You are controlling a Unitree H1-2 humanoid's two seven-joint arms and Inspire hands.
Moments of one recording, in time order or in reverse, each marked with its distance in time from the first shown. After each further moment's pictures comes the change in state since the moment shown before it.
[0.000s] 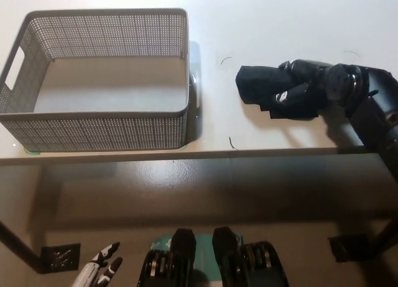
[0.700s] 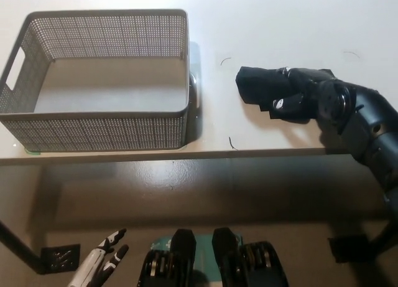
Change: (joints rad) left_arm -0.049 0.003 -0.021 0.000 -0.004 0.000 -0.013; right_arm 0.013 0.049 0.028 0.180 -0.013 -0.098 -0.248
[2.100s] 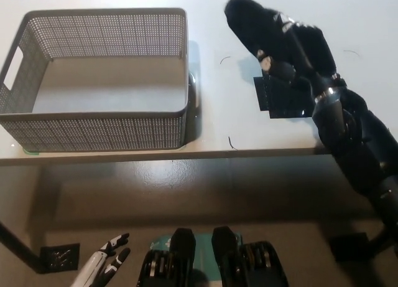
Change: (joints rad) left_arm 0.003 -0.002 0.000 0.005 0.001 0.002 -0.018; right_arm 0.216 -0.023 -0.173 -0.599 -0.002 -0.157 -0.439
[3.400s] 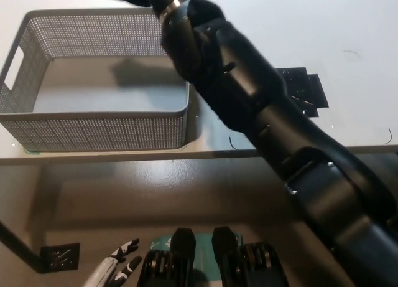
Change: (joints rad) left_arm 0.003 -0.015 -0.026 -0.005 0.050 -0.002 -0.034; right_arm -0.432 0.367 0.057 0.197 -0.062 0.035 -0.010
